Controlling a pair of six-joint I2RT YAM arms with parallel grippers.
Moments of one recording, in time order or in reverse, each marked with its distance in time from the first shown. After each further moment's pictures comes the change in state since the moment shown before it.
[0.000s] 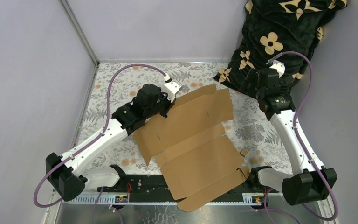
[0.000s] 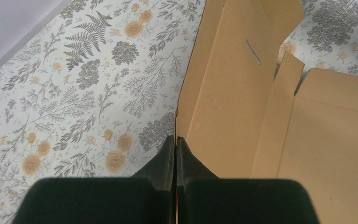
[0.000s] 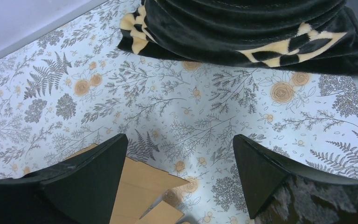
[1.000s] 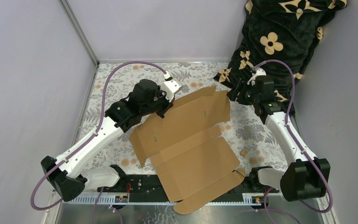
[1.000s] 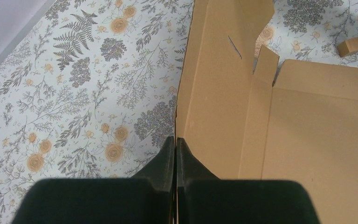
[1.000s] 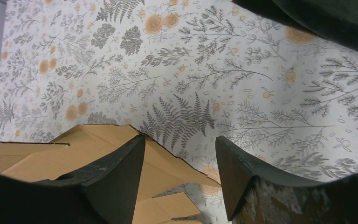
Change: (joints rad) left arm 0.000 -0.002 0.156 -0.230 0.084 0.050; right arm -0.053 0.041 -0.191 0.240 -0.496 -0.077
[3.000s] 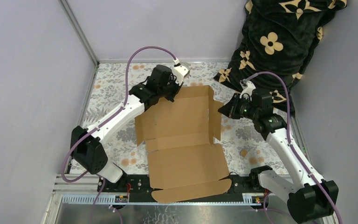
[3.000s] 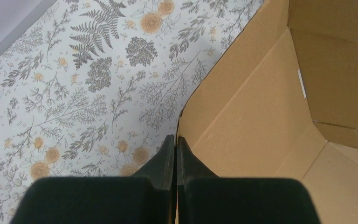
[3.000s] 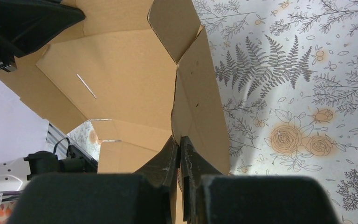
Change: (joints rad) left arm 0.113 0.345 0.145 0.124 -0.055 -0.024; right arm 0.108 -0.213 -0.146 -0.038 -0.297 0.089
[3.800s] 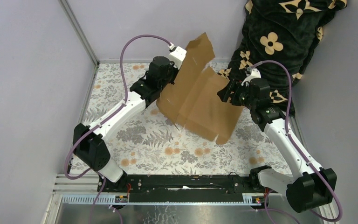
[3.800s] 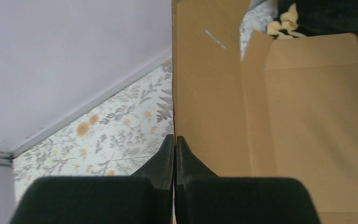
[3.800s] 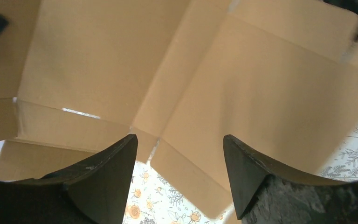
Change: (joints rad) left arm 0.012 0.050 0.057 0.288 -0.247 0.053; right arm 0.038 0.118 0.123 0.099 0.298 0.004
